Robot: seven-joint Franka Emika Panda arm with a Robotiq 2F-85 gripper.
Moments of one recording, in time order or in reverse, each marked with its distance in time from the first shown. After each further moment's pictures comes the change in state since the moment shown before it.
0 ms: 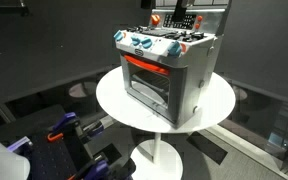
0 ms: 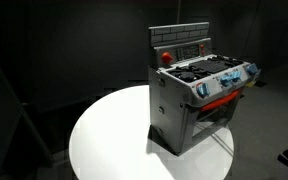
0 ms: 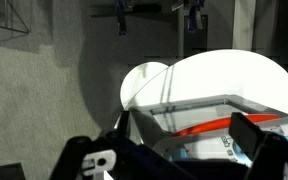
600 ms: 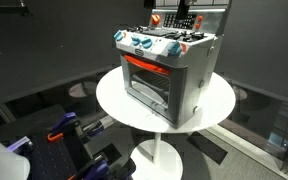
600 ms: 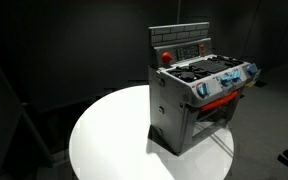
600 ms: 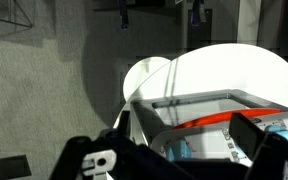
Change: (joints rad) arm -0.012 0.002 0.024 0.000 -0.001 0.035 0.007
